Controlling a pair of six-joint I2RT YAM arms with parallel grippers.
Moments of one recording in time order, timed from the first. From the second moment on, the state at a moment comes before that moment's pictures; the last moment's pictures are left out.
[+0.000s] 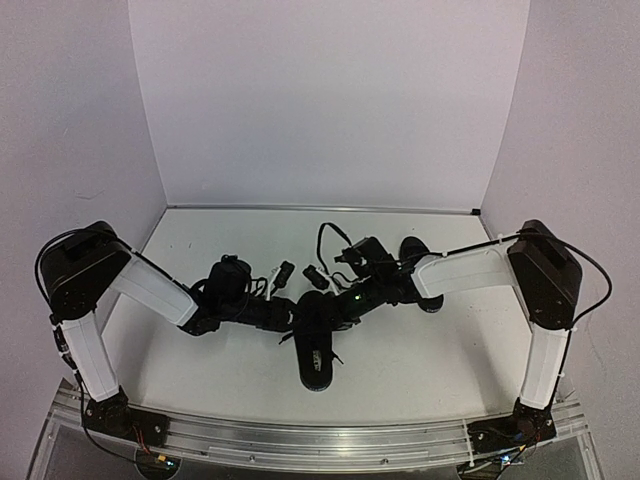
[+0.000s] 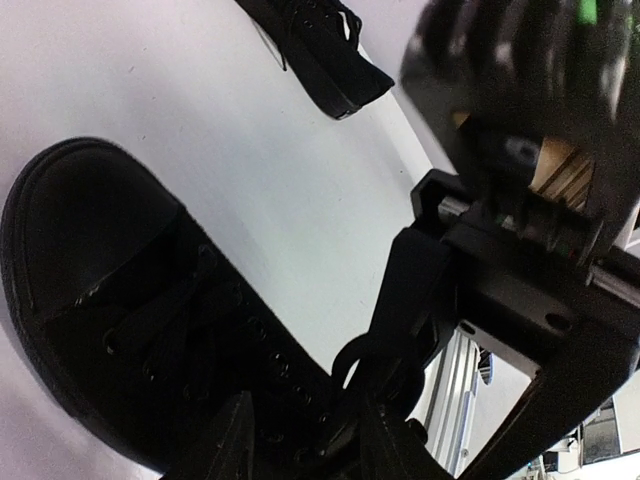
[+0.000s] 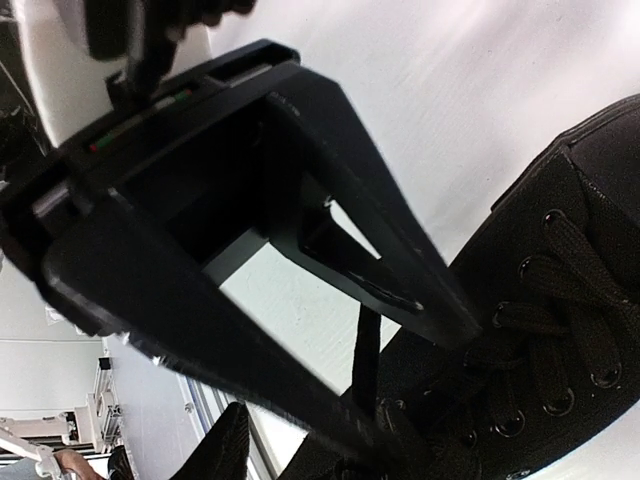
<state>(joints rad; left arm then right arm) -0.79 1.81 0.70 0.65 0.59 -0.65 0.85 1.94 1.19 -0.08 -0.70 0.45</state>
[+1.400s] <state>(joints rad) -0.80 1.80 0.70 0.75 0.61 -0.66 0.87 1.95 1.20 -0.06 -0.72 0.44</state>
